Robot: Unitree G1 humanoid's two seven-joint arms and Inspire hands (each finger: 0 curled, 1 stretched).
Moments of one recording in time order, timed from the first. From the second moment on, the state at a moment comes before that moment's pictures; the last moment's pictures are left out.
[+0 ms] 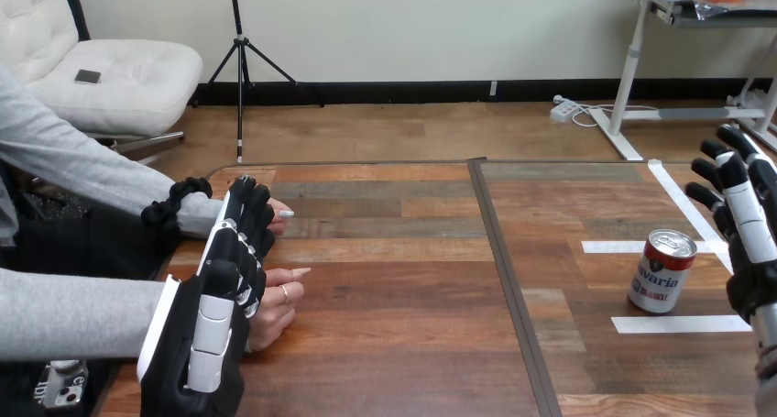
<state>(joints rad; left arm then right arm) 0.30 0.08 0.02 0.02 -0.28 -0.54 -0.38 -0.41 -0.39 -0.39 1.02 0.30 -0.58 0.32</state>
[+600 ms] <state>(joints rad) 0.30 0.08 0.02 0.02 -0.29 -0.54 -0.38 -0.43 -0.40 -0.40 1.04 0.28 -0.58 0.26</state>
